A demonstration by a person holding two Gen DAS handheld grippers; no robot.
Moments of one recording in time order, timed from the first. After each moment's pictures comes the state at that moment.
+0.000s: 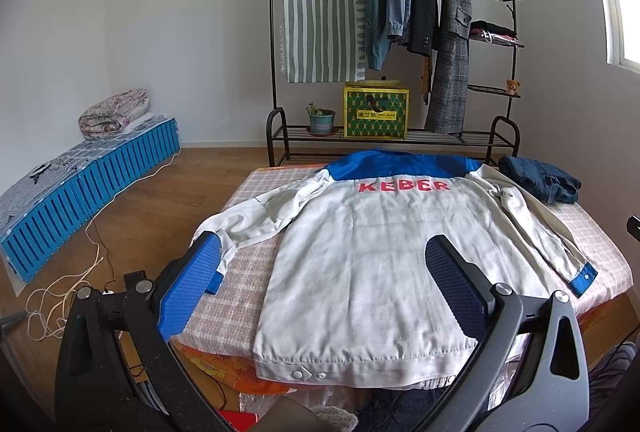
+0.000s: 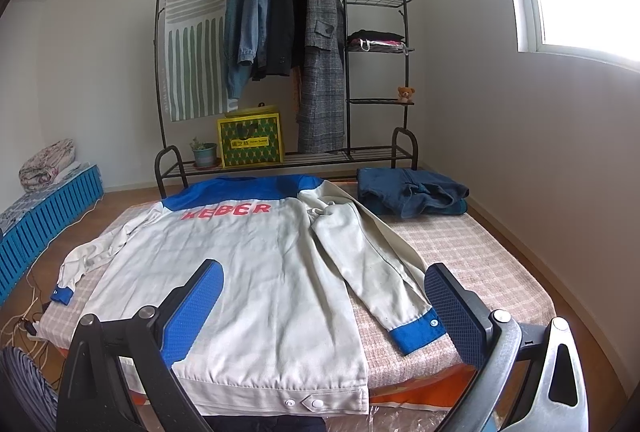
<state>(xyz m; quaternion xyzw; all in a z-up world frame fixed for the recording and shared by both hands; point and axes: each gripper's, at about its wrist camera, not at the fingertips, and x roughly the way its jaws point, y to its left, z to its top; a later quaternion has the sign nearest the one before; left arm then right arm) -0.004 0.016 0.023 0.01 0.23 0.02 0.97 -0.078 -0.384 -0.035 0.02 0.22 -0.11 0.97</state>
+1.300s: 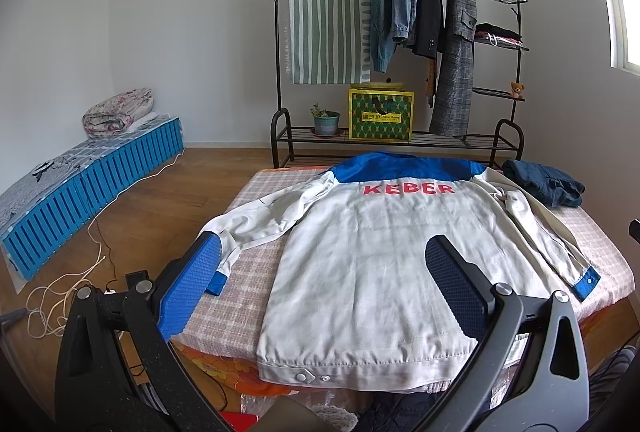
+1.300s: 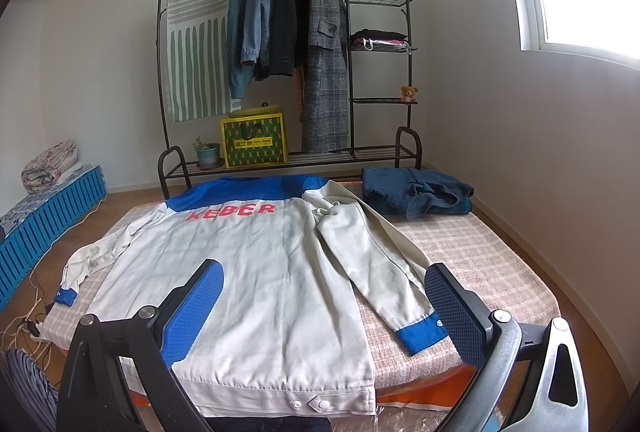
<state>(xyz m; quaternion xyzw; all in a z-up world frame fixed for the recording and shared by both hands) -0.006 0.021 0.019 0.01 0.22 0.01 0.97 -0.077 -0.377 -0.035 0.02 0.22 -0.11 0.97</state>
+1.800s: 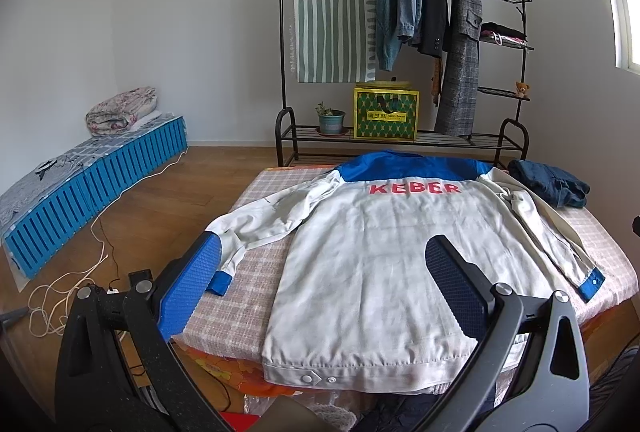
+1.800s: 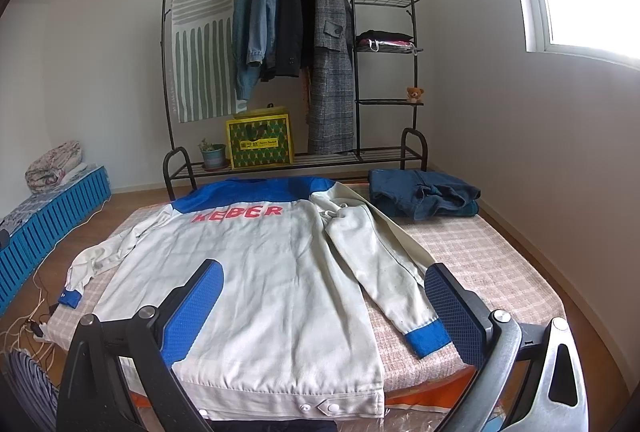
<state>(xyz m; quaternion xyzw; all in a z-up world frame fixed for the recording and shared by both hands) -0.005 0.022 0.019 0.01 0.22 0.02 0.97 -0.068 -0.367 -0.031 0.02 0.22 -0.09 0.97</state>
